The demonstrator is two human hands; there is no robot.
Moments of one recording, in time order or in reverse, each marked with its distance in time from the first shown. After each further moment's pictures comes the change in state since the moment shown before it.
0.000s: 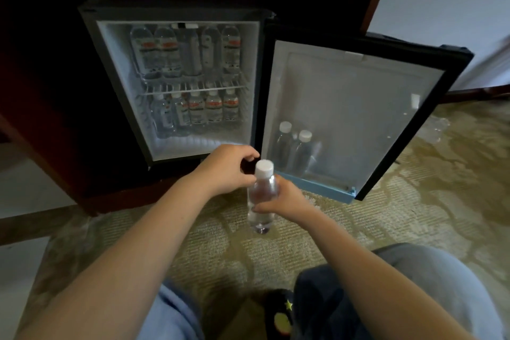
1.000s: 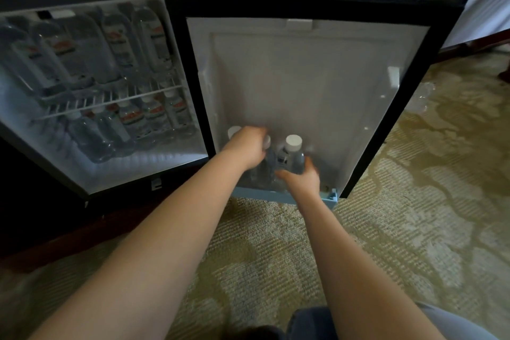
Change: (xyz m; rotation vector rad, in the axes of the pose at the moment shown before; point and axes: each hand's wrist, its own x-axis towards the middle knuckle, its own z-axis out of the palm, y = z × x) left_hand 0.213 0.054 0.095 0.368 -0.042 0.018; right_hand 0.098 0.097 -0.100 0.371 0.637 0.303
